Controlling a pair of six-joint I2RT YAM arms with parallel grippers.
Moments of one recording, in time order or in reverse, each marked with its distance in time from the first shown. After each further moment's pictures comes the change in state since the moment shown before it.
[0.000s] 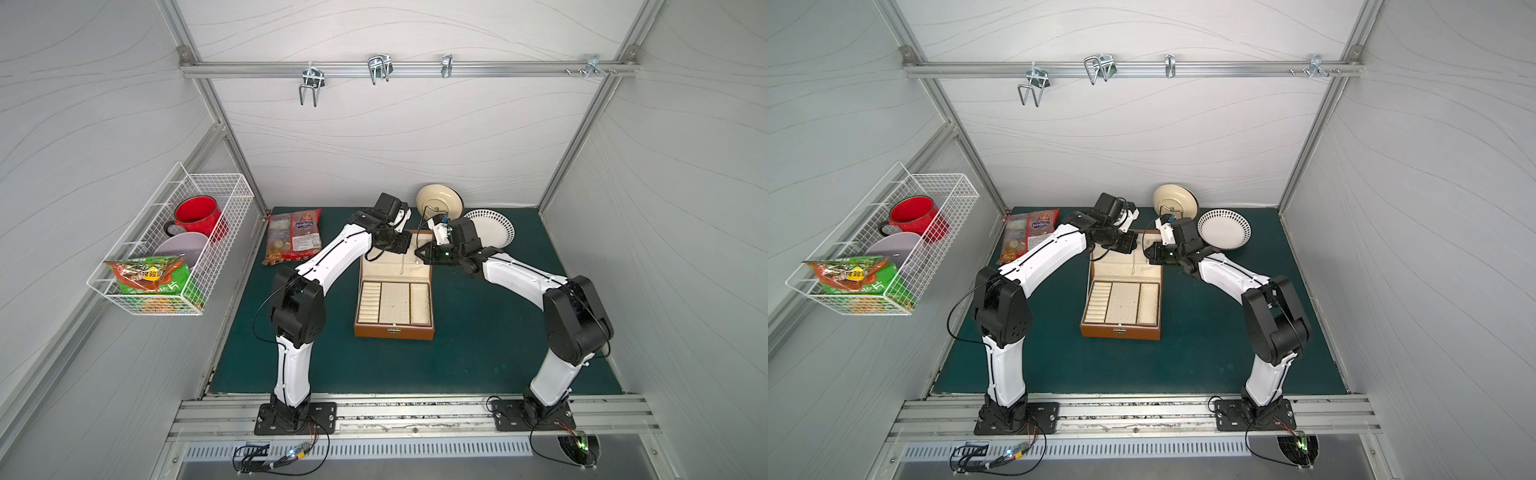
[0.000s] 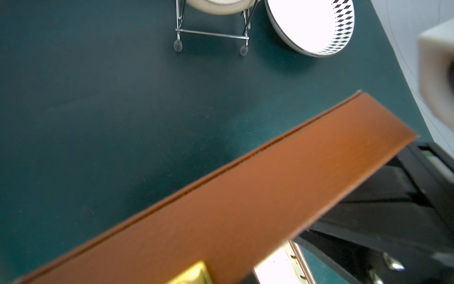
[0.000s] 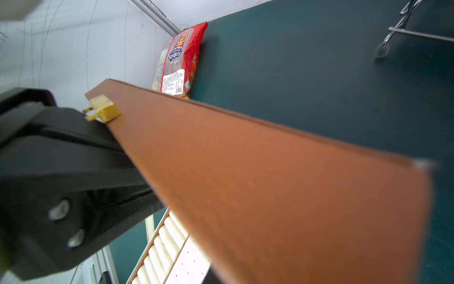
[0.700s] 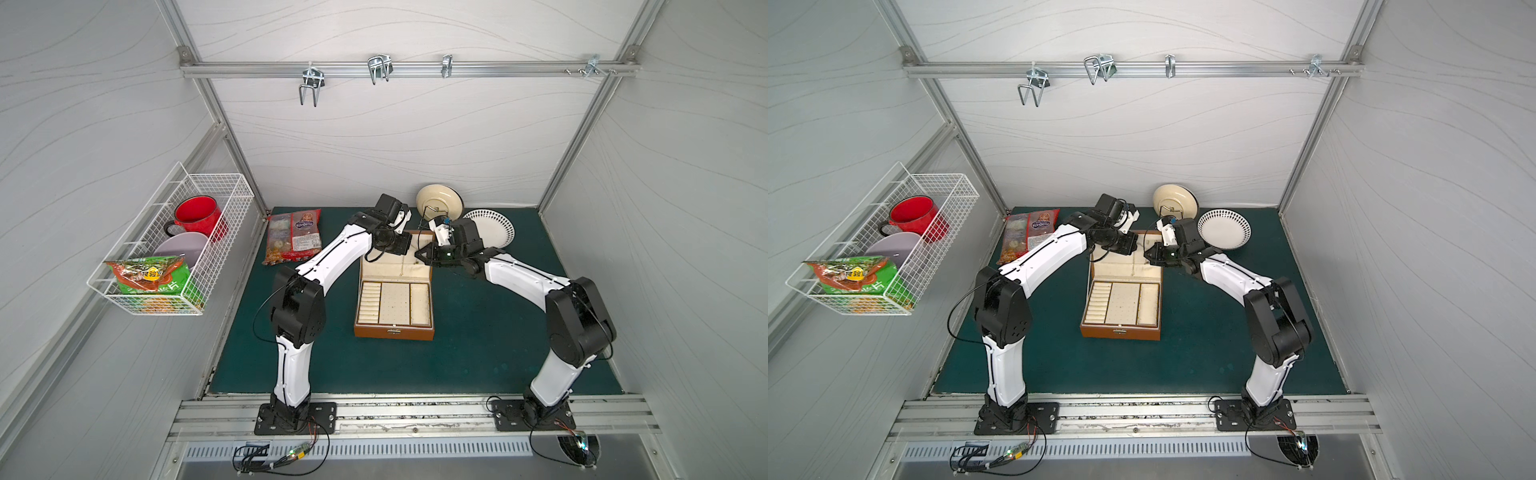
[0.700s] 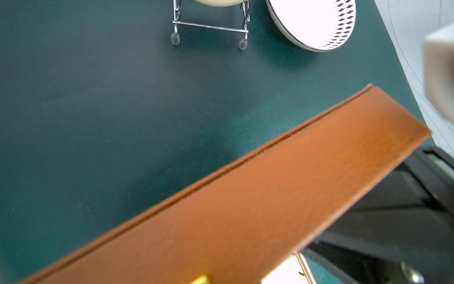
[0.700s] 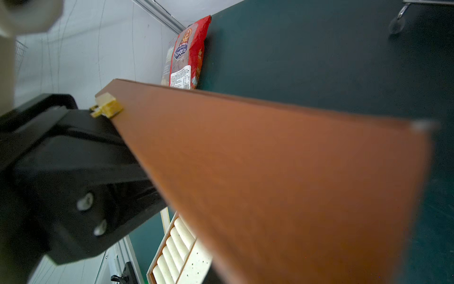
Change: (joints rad) left arm 0.000 0.000 -0.002 -0.009 0.014 -0.003; right arm -0.014 -0.015 -0.015 -0.008 -0.045 0.064
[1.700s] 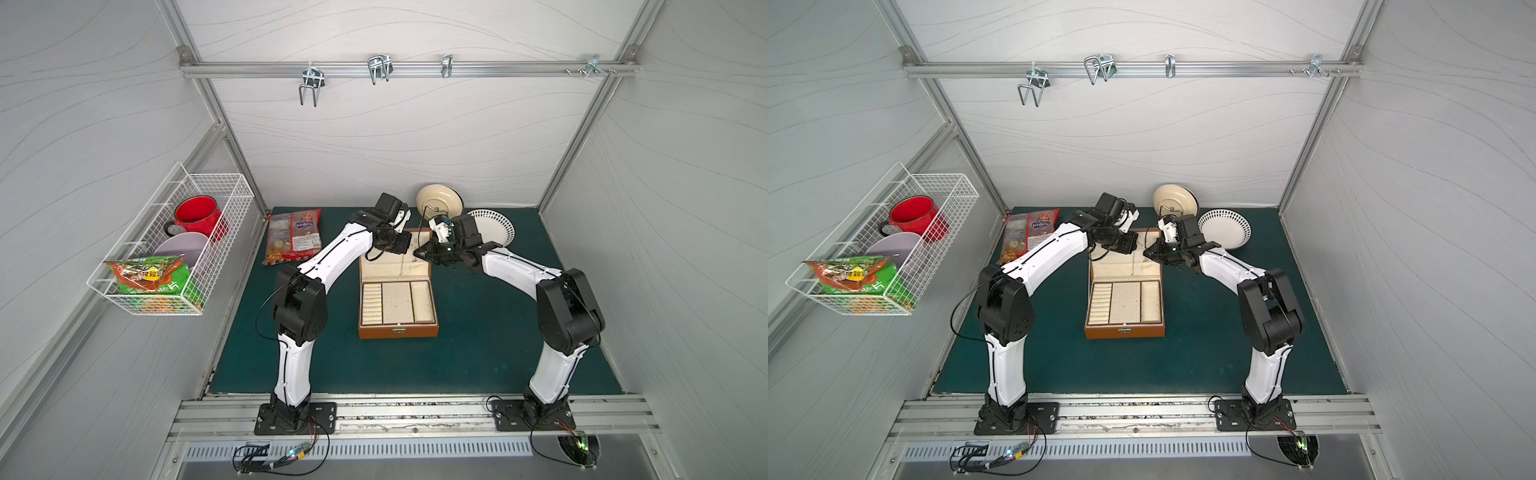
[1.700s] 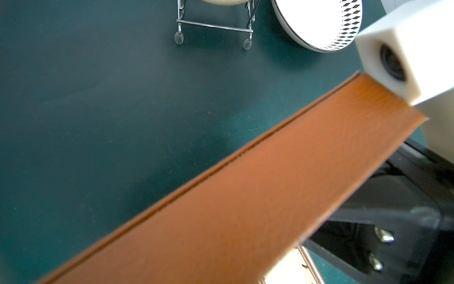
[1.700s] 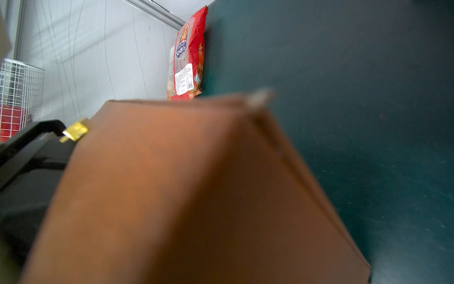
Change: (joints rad) left arm 0.004 0.024 0.032 -0.019 -0.010 -0.003; right arm -0.034 0.086 0.076 -0.036 -0.115 0.092
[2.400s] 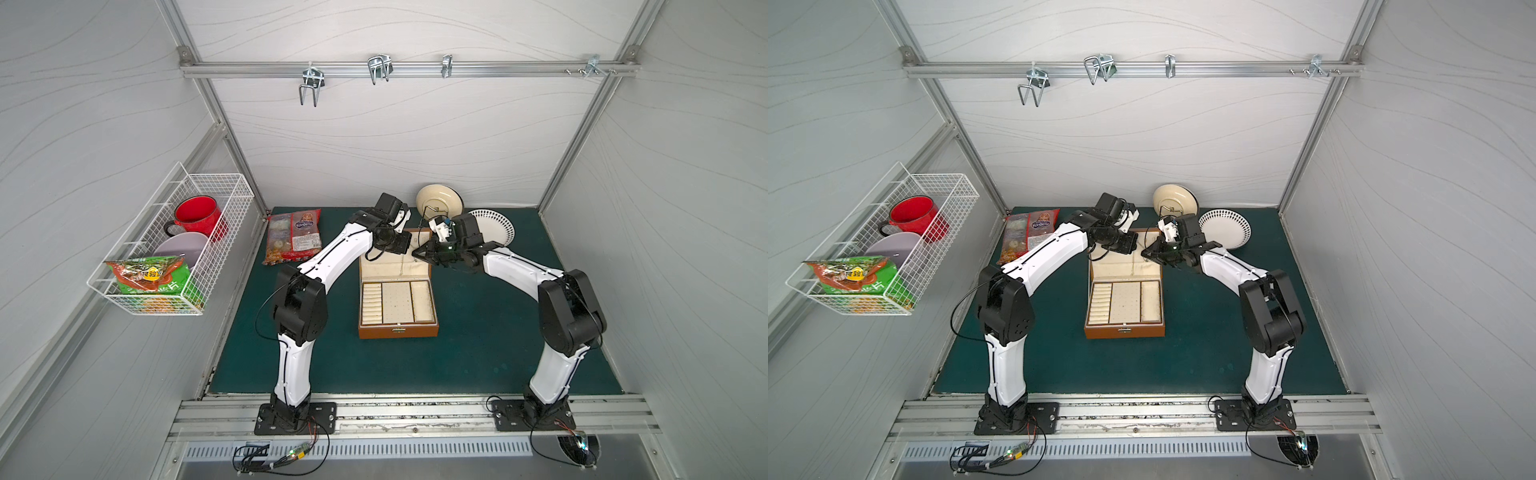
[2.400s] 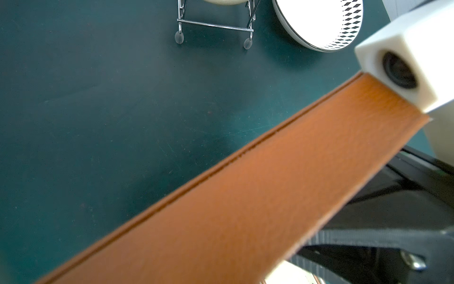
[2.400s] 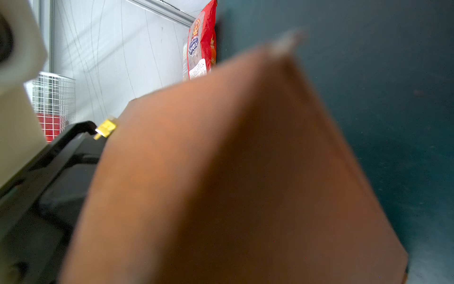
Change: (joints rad) left arm 0.000 0.000 0.000 0.000 0.000 0.000; right arm 0.000 -0.010 0.000 0.006 -0.078 0.106
